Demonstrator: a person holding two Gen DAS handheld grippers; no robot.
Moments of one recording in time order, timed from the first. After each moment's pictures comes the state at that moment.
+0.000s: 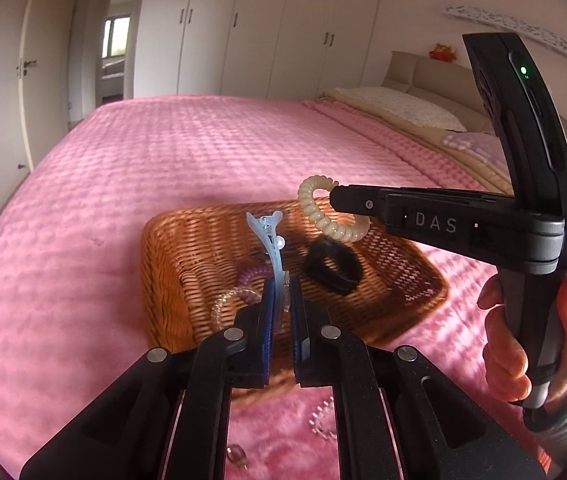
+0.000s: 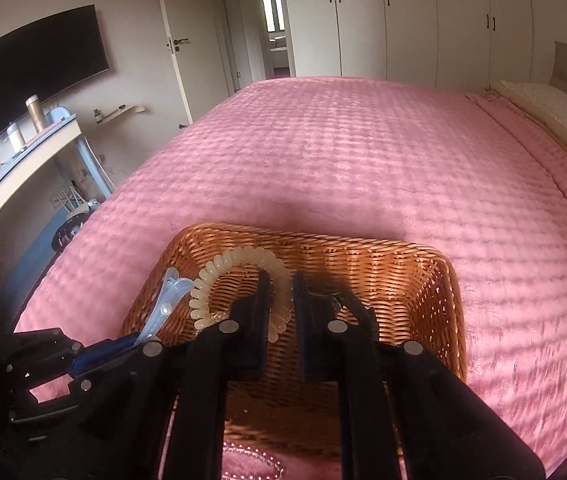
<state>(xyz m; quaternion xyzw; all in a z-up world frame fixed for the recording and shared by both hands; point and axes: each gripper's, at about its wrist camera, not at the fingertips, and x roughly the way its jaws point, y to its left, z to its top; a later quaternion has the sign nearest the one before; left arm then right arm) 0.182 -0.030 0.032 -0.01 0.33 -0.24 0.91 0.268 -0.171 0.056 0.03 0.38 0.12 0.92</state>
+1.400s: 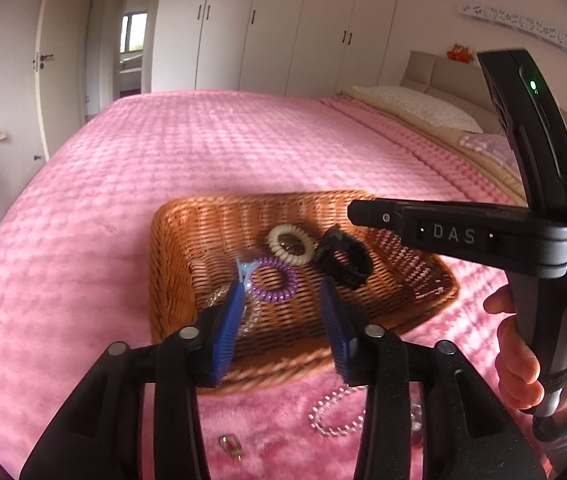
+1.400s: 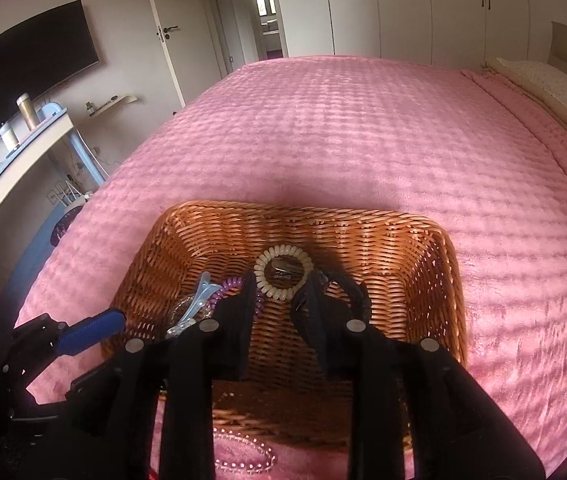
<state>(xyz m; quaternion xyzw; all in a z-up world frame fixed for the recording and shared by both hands) 0.154 -0.029 0.038 -0.01 0.32 -0.21 0.92 0.230 -0.185 0.061 0.04 0.39 0.12 0.91</state>
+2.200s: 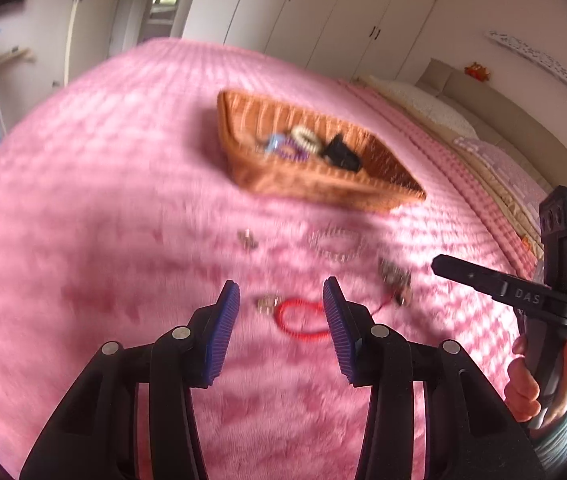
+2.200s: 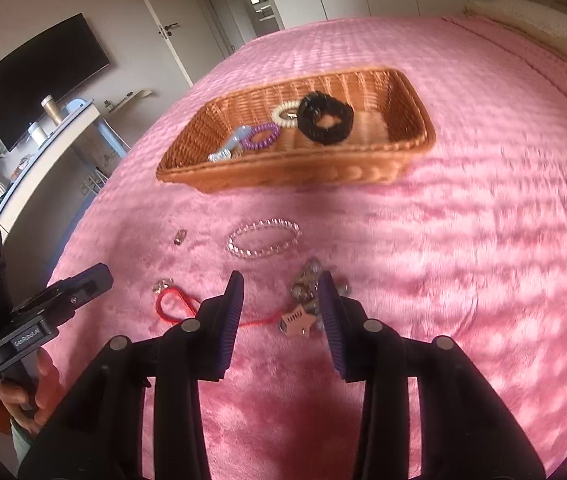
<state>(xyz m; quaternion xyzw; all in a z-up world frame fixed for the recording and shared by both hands) 0.039 0.041 -0.020 -0.11 0.40 -0.20 0.89 0.058 -0.220 -0.015 0.14 0.44 0.13 0.88</state>
